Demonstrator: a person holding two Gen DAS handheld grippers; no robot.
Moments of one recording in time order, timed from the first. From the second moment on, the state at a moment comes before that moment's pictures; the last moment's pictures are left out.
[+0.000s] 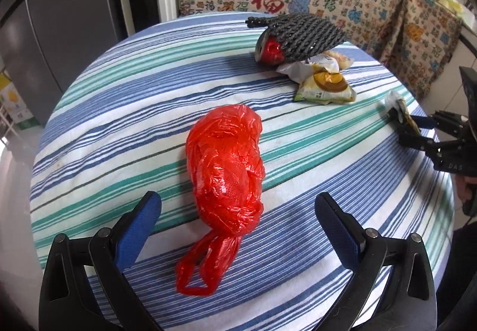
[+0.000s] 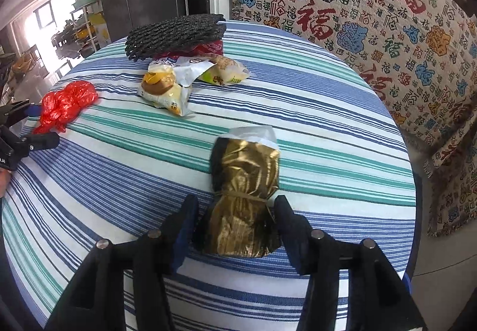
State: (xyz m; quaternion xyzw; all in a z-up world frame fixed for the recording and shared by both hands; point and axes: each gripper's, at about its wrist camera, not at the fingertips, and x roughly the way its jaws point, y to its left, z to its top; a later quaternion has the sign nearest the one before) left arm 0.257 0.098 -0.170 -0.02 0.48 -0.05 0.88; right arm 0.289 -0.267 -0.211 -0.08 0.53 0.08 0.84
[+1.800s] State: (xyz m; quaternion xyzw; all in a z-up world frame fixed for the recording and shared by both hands) left arm 0.259 -0.064 -0.125 -0.02 0.44 -0.16 0.88; right arm 0.205 -0.384 -0.137 0.05 0.49 -0.01 0.87
